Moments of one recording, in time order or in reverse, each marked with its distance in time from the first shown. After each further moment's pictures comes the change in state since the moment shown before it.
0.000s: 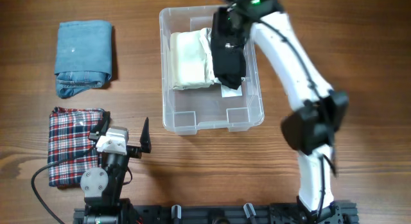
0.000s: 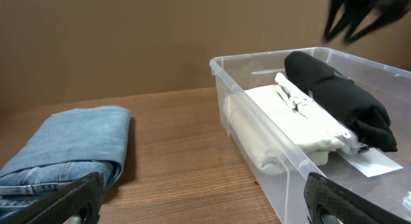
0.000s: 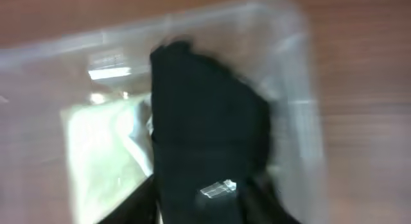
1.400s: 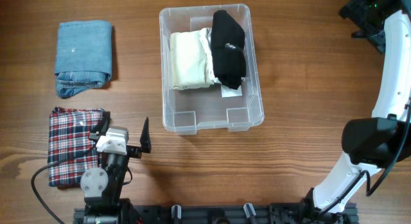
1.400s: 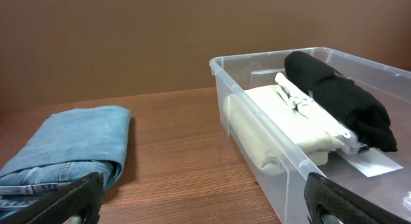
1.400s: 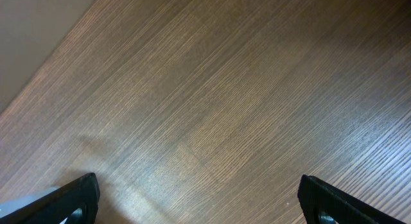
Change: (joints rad) left arm 0.000 0.000 0.000 0.000 0.000 0.000; right arm -0.593 -0.192 -0.028 -0.249 0.069 0.116
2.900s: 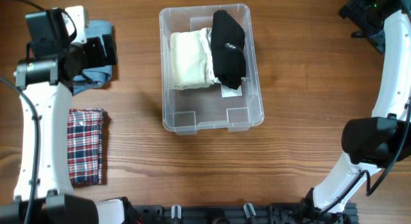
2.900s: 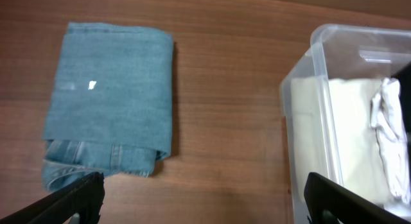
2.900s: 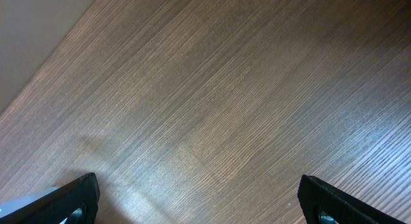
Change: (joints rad) left arm 0.123 1.495 1.440 -0.740 -0.058 -0.051; right arm 0.000 0.003 -0.002 0.004 -0.004 0.000
